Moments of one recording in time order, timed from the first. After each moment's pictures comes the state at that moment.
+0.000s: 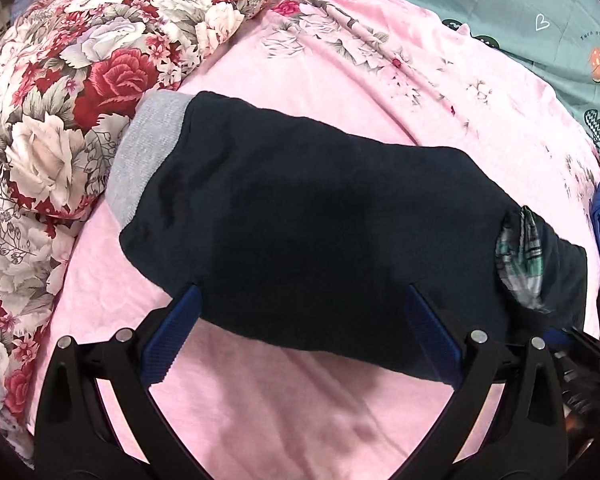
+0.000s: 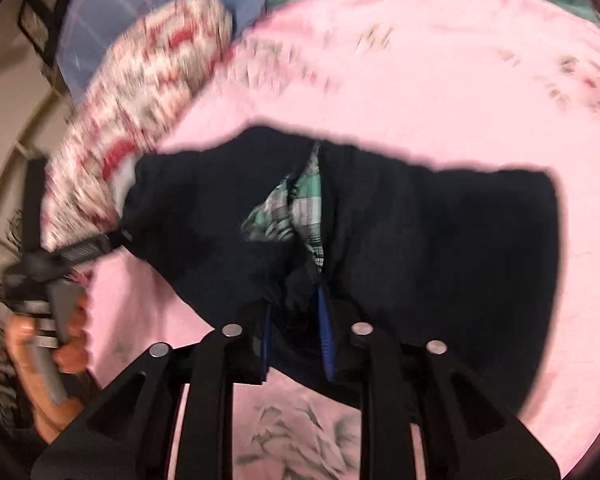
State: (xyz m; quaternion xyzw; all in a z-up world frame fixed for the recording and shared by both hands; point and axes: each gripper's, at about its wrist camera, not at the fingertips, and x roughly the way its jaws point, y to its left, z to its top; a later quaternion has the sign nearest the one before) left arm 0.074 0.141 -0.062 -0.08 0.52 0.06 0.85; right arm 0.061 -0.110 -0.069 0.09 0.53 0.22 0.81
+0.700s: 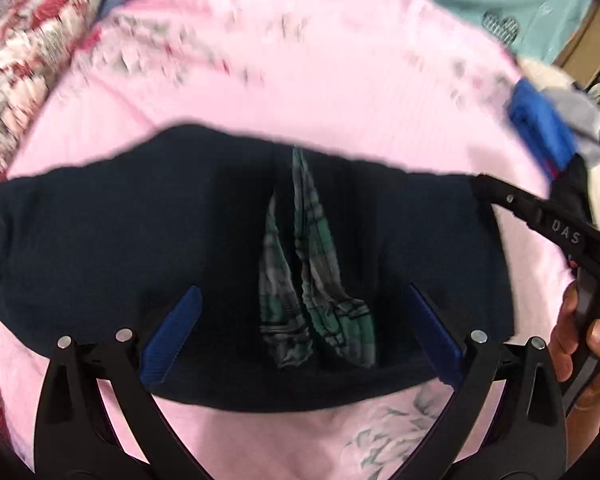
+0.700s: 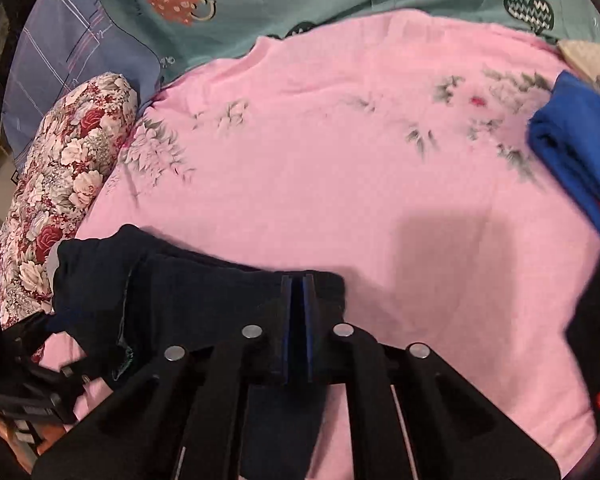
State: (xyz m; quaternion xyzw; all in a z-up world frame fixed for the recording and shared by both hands) left arm 0.102 -0.028 -0.077 0.01 0.56 -0.10 0.82; right arm 0.096 -0.230 -0.056 0.14 0.47 0.10 0.86
